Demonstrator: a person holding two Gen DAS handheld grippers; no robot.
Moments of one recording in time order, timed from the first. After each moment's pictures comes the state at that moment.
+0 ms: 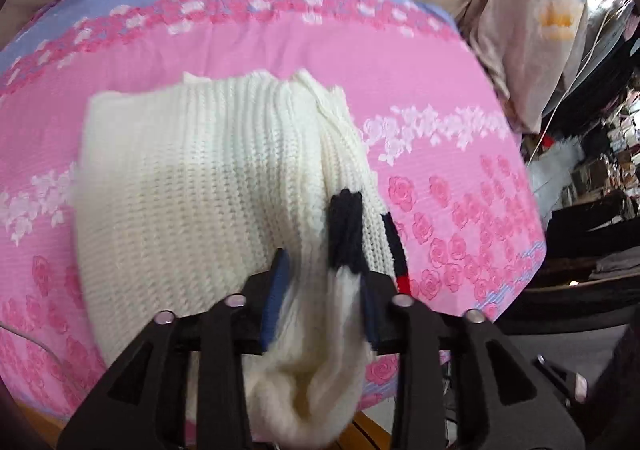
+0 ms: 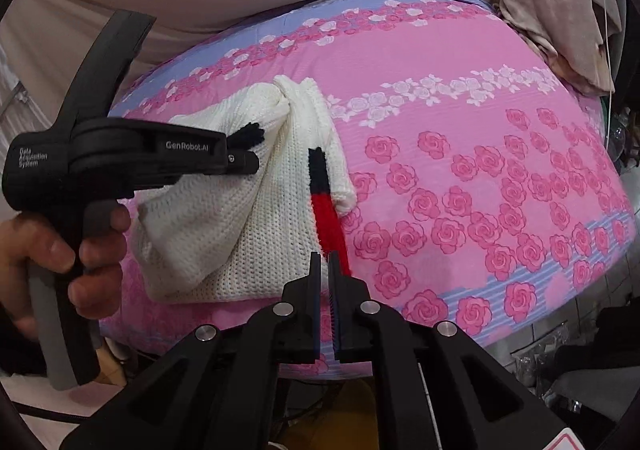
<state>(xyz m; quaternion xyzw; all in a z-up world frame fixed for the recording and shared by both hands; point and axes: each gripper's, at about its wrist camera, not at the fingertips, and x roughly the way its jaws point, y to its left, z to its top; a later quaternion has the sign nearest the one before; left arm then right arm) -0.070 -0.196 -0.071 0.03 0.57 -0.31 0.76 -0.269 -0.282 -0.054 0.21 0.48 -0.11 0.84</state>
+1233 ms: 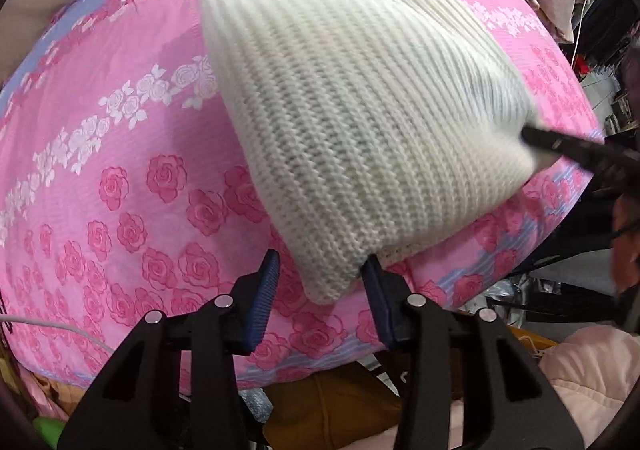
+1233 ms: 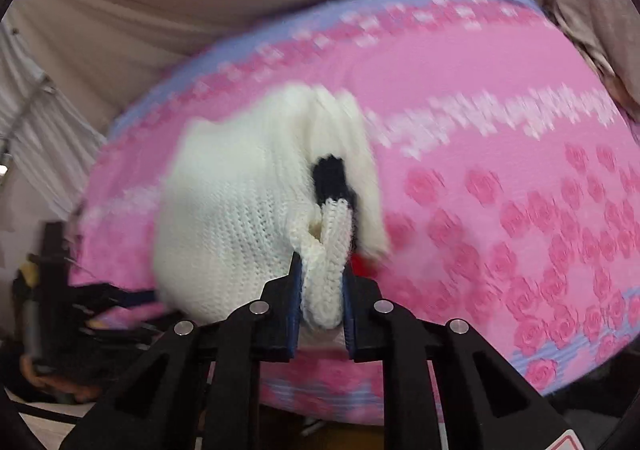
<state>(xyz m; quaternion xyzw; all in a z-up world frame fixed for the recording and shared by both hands) -0.108 -0.111 -0.118 0.17 0.60 -0.27 0.73 -0.219 -0.319 -0.107 0.22 0.54 -0.05 0.81</state>
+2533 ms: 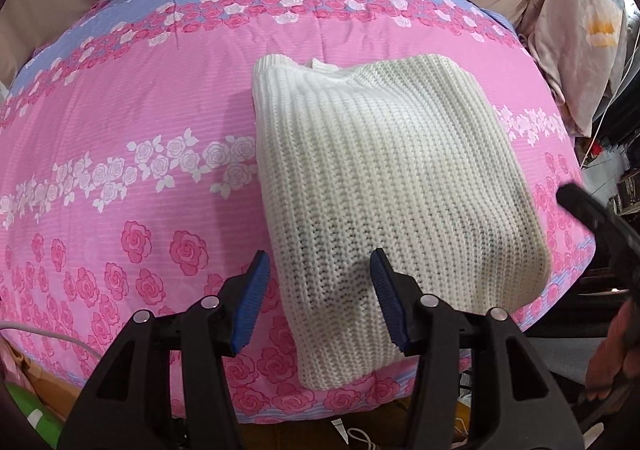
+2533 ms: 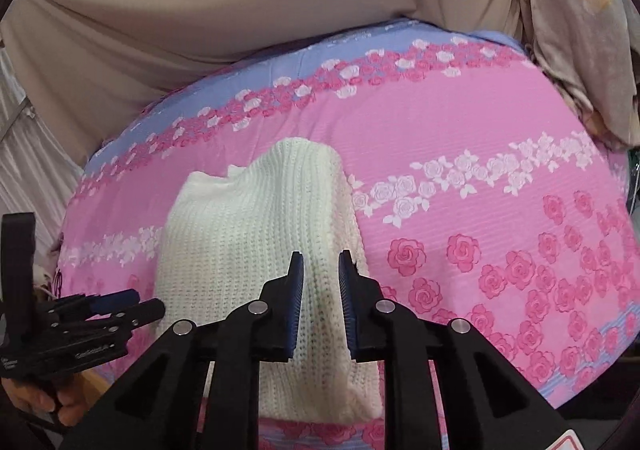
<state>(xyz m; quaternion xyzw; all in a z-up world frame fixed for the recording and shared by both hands) -0.060 -0.127 -0.078 0.08 0.58 -0.21 0.79 -0.193 -0.309 -0.028 0.18 0.44 -0.07 0.88</state>
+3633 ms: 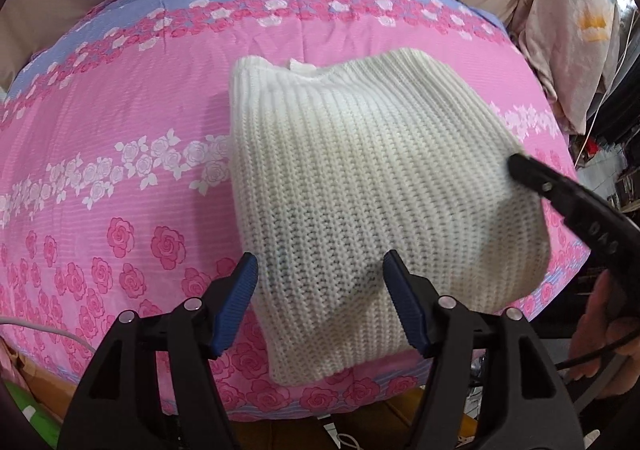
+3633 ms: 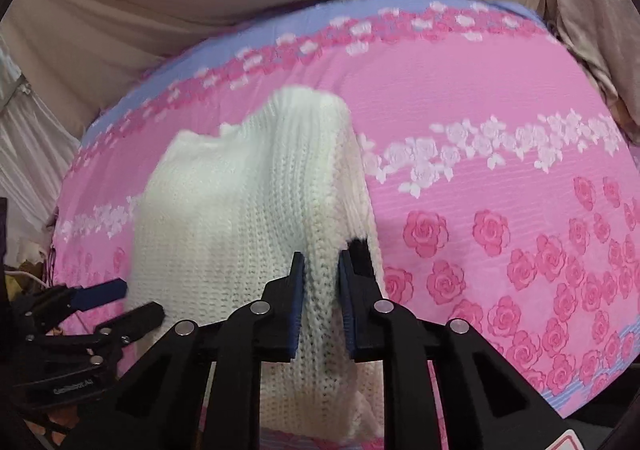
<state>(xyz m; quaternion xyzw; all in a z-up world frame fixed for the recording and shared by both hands) -0.076 -0.138 -0.075 0.07 0.57 -0.22 0.79 -0.167 -0.315 -0.056 0.18 0.45 -0.06 0.87</state>
